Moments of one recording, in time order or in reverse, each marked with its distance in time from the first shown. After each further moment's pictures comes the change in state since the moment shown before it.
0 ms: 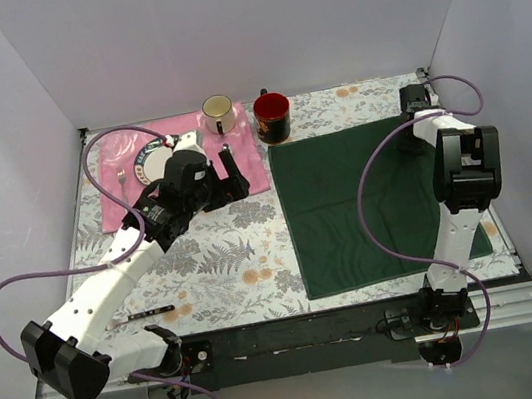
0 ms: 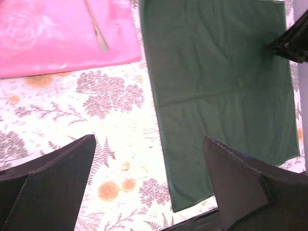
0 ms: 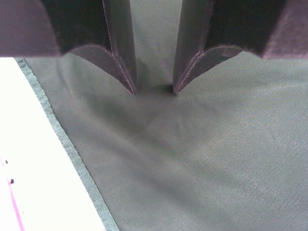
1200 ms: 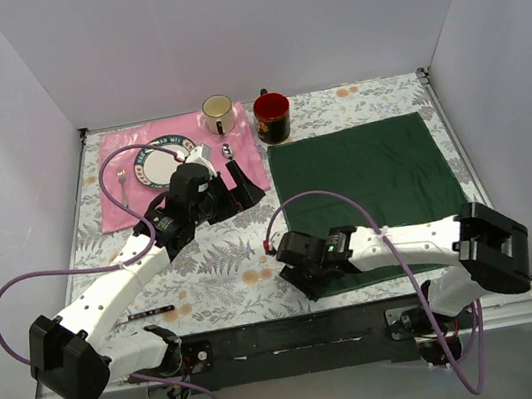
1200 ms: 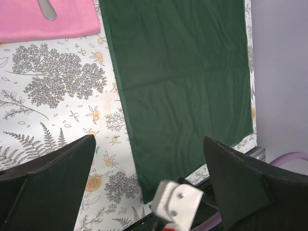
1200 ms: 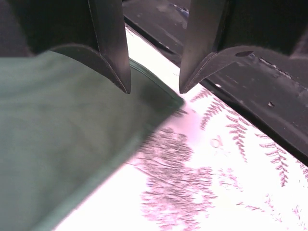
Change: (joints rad) left arm 0.046 -0.024 -0.203 0.218 0.216 -0.135; right arm 1.275 -0.639 -0.601 -0.173 -0.220 0.004
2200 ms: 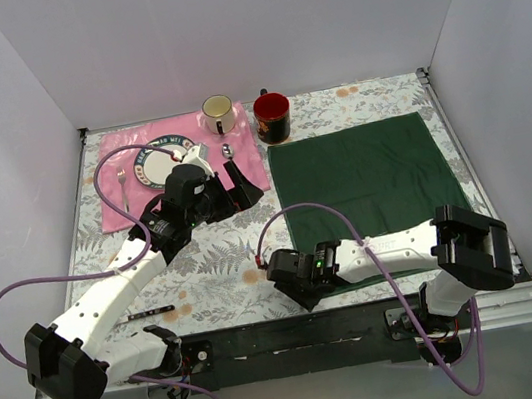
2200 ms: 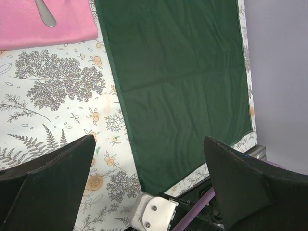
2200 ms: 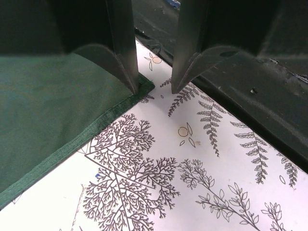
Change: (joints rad) left arm 0.000 -0.039 0.000 -0.008 -0.002 0.027; right arm 0.130 0.137 0.025 0.059 0.034 0.079
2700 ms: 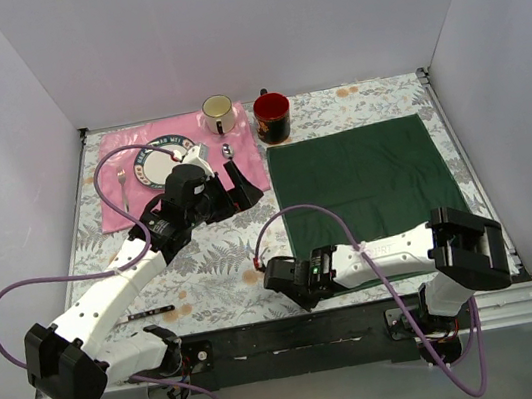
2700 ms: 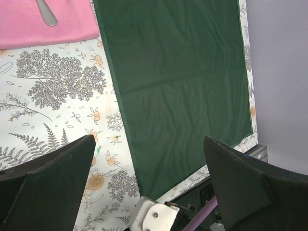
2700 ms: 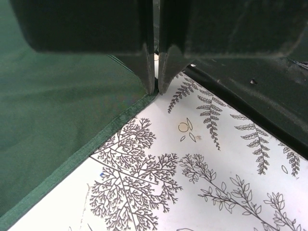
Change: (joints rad) left arm 0.001 0.000 0.000 -0.005 0.000 0.002; right arm 0.045 0.019 0.020 -0.013 0.086 0.048
